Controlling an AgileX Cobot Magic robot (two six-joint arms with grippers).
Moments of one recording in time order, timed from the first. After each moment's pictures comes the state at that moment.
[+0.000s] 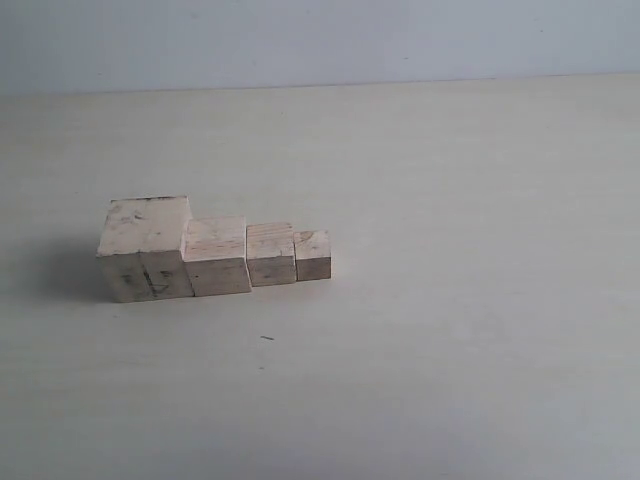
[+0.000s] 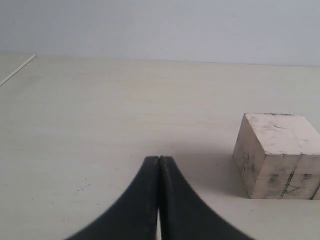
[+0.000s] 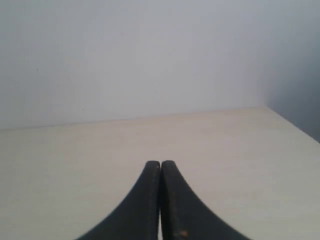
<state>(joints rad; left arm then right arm) 0.05 0.01 0.00 -0.08 0.34 0.08 -0.01 0.05 -0.05 0.27 0.20 -0.23</state>
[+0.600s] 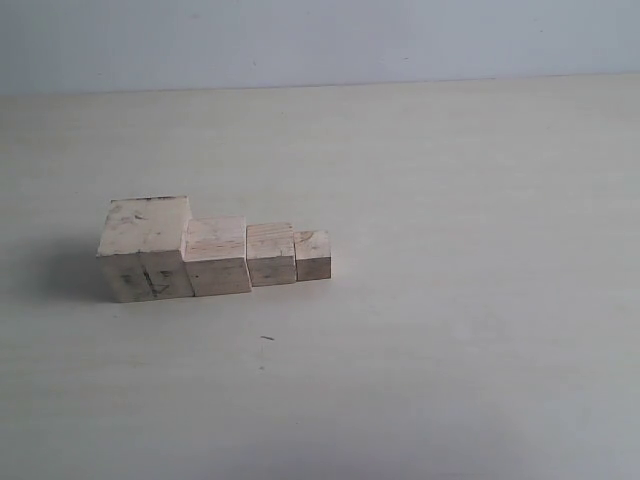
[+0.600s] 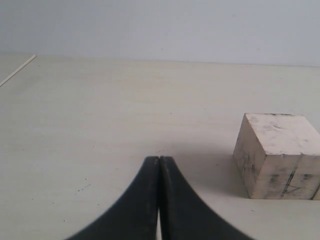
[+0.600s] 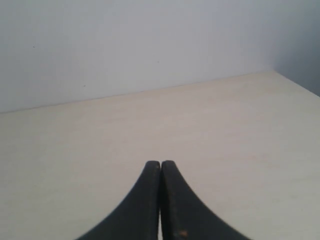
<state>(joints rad) 0.05 0.01 0.00 -0.08 0.34 0.08 -0.01 0.03 0.00 0.21 0.26 -0.10</state>
